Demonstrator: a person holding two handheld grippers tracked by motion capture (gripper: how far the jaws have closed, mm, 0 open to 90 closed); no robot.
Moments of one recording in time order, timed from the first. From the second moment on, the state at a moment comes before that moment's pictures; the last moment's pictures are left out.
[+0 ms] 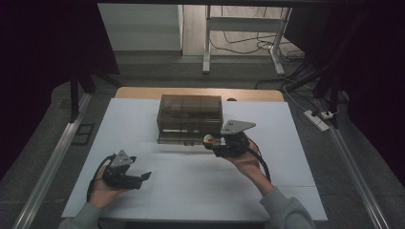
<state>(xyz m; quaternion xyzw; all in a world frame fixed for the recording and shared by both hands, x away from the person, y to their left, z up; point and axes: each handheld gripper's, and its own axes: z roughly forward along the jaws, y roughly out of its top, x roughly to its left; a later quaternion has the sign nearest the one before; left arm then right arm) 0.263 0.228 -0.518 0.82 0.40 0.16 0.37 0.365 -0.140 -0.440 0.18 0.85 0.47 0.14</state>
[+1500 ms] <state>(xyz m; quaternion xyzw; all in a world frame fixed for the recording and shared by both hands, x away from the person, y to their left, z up) 0.262 0.231 -0.518 0.82 0.40 0.16 0.37 0.404 -0.076 -0.458 0.17 0.86 0.47 0.12</state>
